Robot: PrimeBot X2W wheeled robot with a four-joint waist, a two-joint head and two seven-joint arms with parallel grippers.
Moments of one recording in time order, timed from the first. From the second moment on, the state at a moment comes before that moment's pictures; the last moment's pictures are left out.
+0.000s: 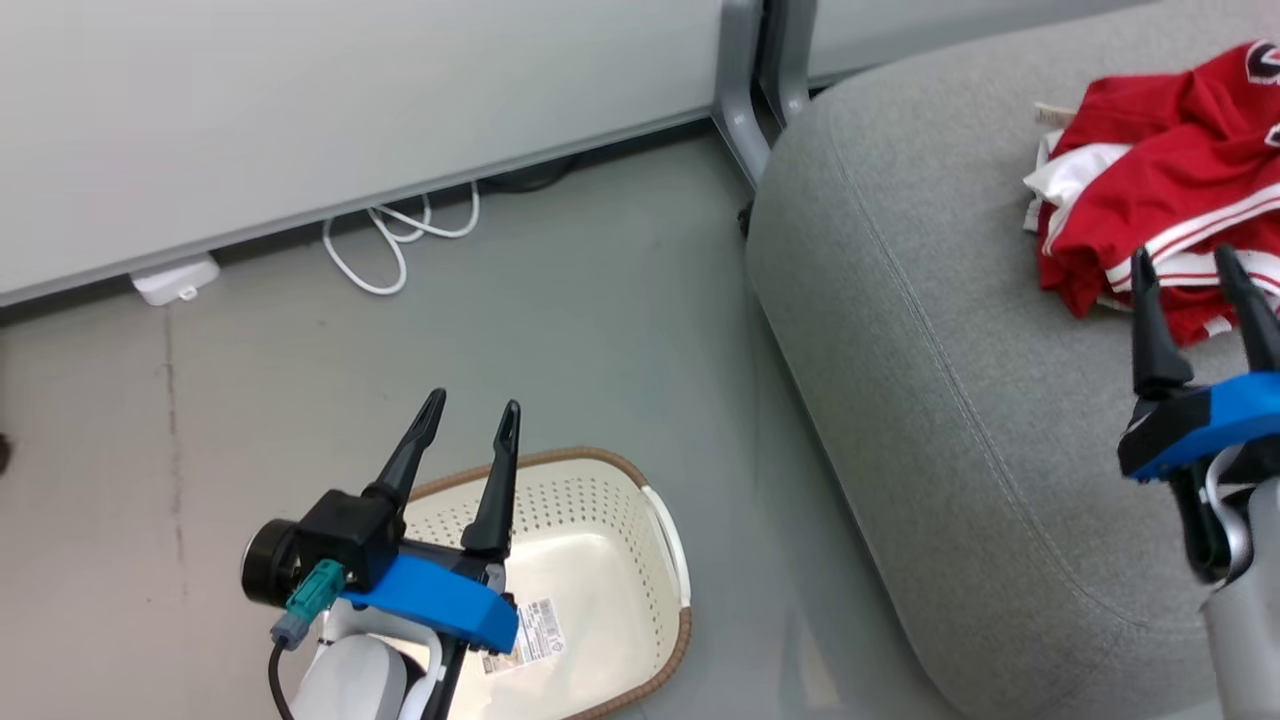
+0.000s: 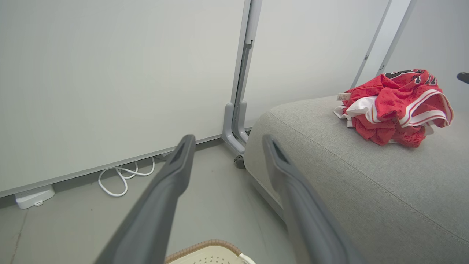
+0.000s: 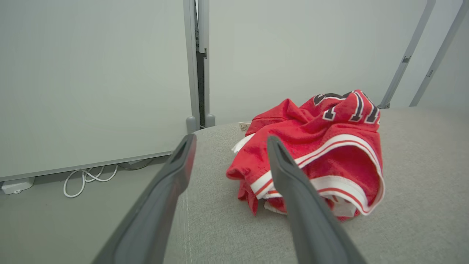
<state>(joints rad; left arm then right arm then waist) -0.23 0.11 -0.30 0.32 -0.30 -0.12 -0.26 -0.50 -0.27 -0.11 0.53 0.18 0.13 -0.19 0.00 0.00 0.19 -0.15</state>
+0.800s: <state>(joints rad) -0.12 0.06 -0.13 0.39 -0.26 -0.13 -0.26 -0.15 -0.10 -0.09 0.21 0.09 0.13 -0.11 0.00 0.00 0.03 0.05</state>
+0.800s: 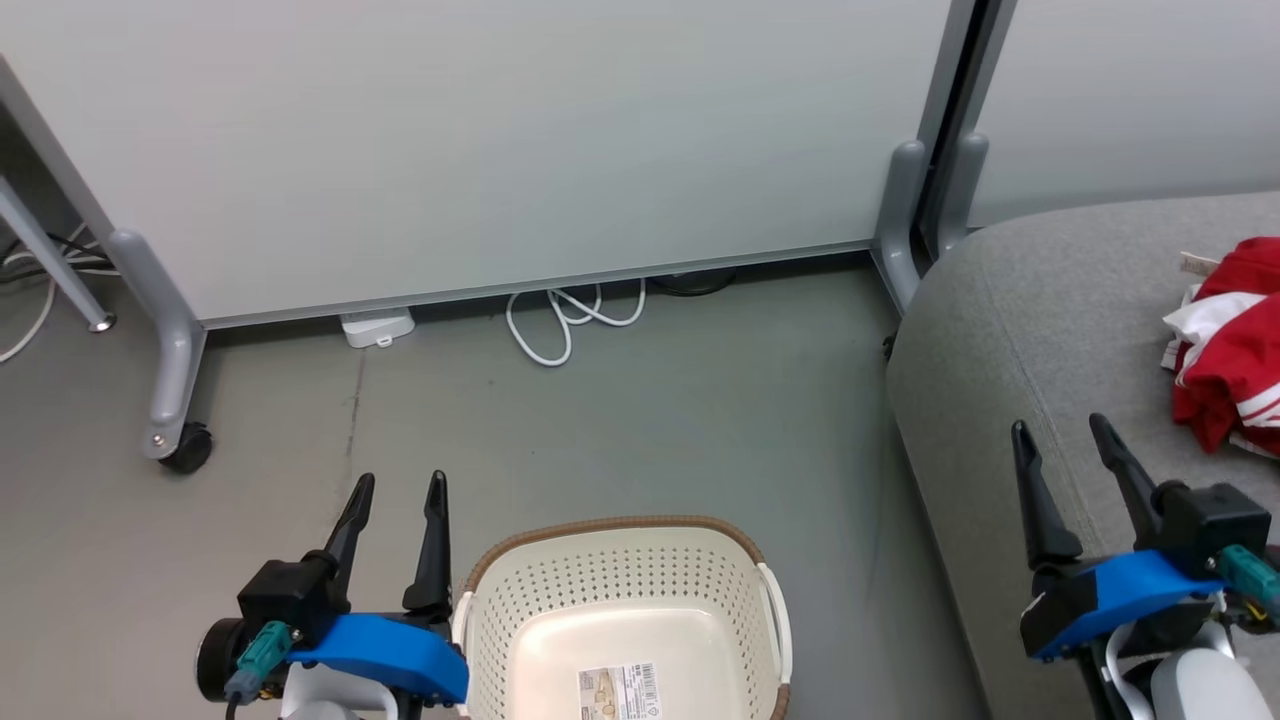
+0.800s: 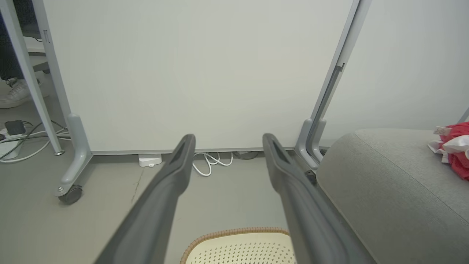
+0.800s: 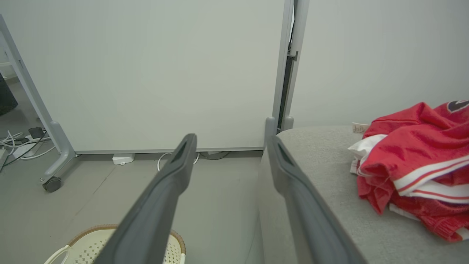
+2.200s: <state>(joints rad) -0.11 0.06 -0.12 0.47 -0.27 -0.13 -0.26 -0.05 -0.05 -0.06 0.21 0.09 0.13 -0.13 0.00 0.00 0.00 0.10</state>
